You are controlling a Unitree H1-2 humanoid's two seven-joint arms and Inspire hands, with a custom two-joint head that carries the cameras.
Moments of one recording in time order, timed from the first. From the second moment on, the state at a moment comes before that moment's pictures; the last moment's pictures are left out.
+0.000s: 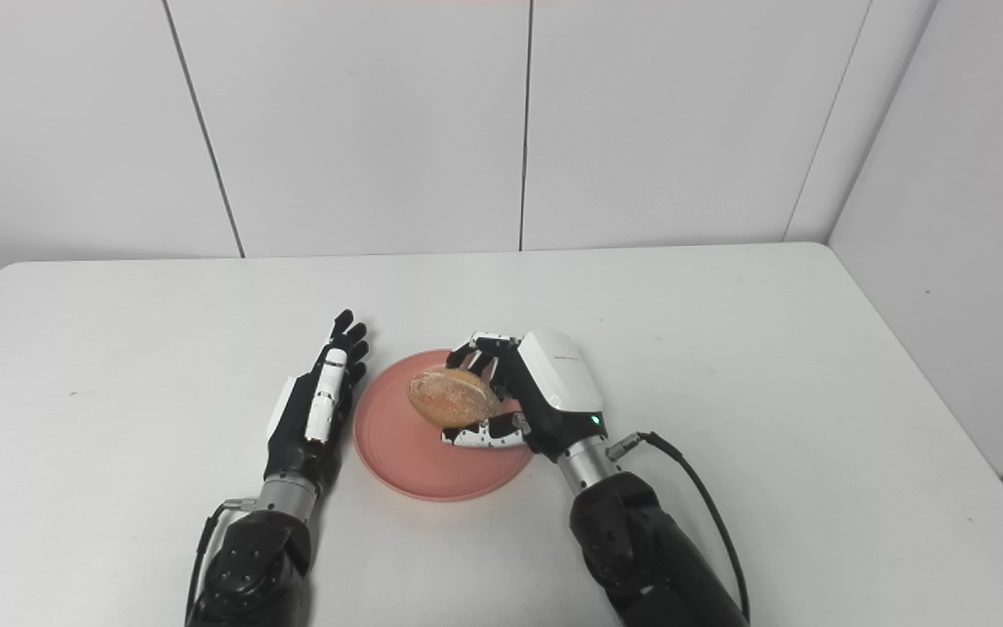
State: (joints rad) left arm -0.31 -0.08 -0.05 0.29 -0.02 -0.06 -0.01; right arm -0.37 -0.16 0.33 0.23 -0.65 -0.17 -0.16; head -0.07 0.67
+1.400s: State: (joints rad) left arm -0.32 -0.07 -0.02 0.30 0.02 -0.06 0.02; right arm -0.37 -0.19 0.33 0.23 -0.72 -0.24 -0.20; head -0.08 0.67
